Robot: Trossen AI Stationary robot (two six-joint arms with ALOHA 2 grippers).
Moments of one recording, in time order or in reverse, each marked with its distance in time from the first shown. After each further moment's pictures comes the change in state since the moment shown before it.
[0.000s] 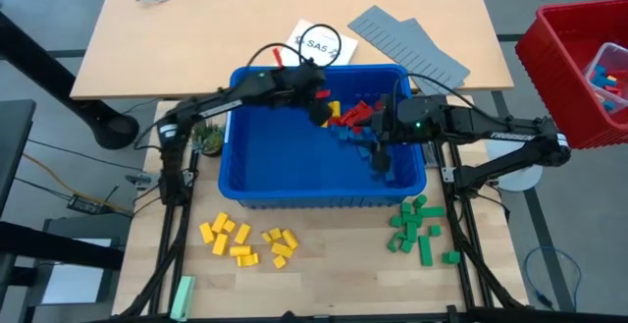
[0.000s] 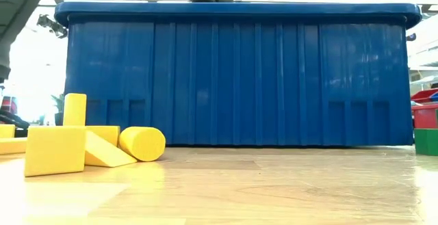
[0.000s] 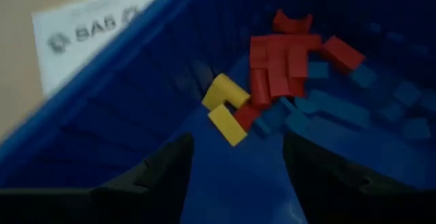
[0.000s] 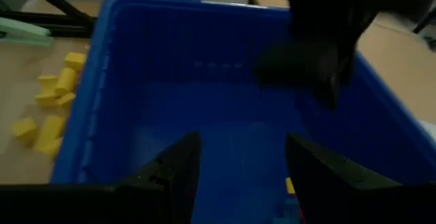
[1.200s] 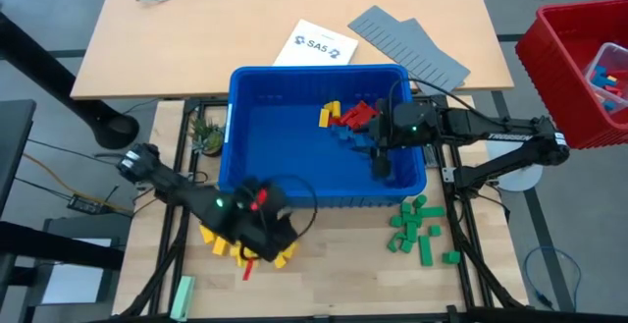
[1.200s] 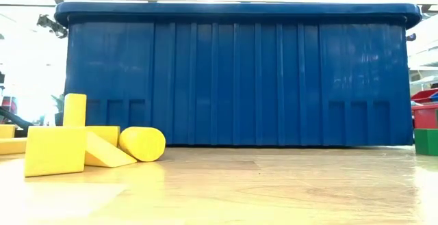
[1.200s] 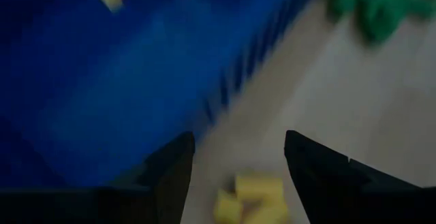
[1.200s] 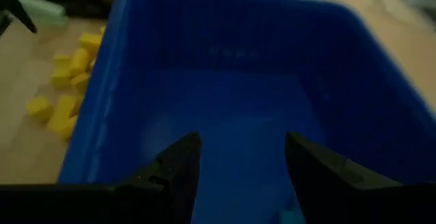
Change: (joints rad) left arm -0.893 -0.203 -0.306 -0.277 -0.309 -0.881; right arm 0.021 0.016 0.000 -0.038 -0.029 -0.029
